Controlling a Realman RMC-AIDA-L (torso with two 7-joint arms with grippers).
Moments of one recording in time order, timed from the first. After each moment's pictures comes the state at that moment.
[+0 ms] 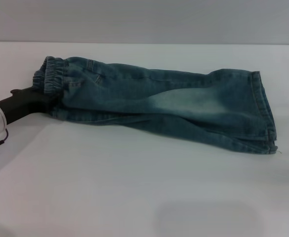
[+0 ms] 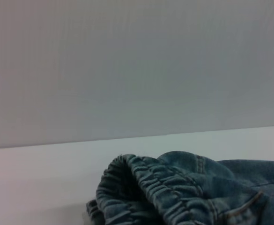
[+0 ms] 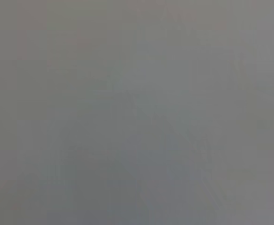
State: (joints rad) left arm -0.51 -2.06 0.78 0.47 1.70 0.88 -1.32; right arm 0.29 2.07 -0.40 -0.53 -1.49 -1.39 1.16
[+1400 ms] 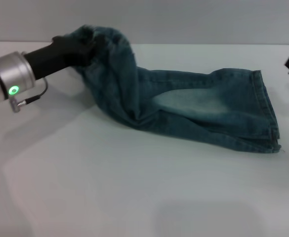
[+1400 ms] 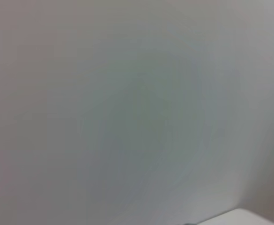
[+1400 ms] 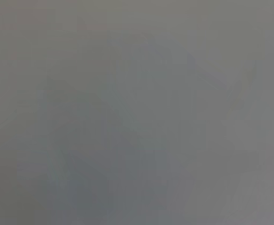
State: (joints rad) left arm -0.64 -2.06 0.78 0.50 1.59 1.19 -1.34; right arm 0.45 2.07 -0.41 -0.33 -1.48 -1.17 1.04
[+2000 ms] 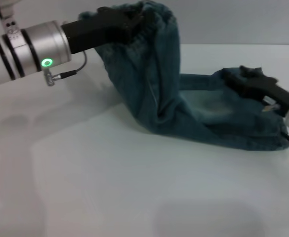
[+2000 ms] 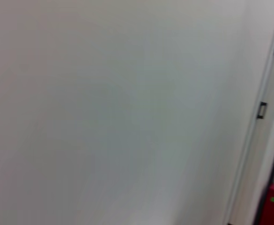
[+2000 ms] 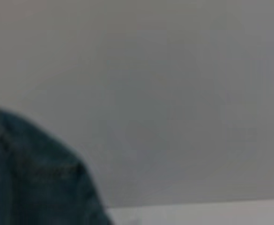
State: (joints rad) left arm -0.77 -2.07 0.85 0.50 1.55 1.28 -1.39; right arm 0.62 2.08 -0.54 -0.13 -1.48 -1.02 1.00
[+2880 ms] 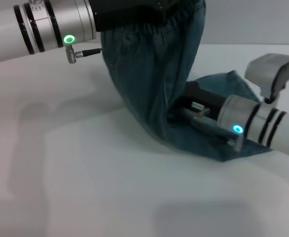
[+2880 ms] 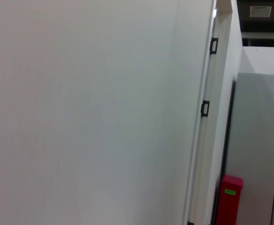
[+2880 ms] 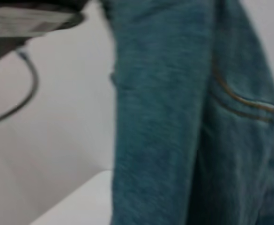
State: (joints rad) left arm -0.80 -2.07 1.06 0.65 1.43 1.28 -1.46; right arm 0.84 2.09 -0.64 0.11 -1.50 -1.07 0.99
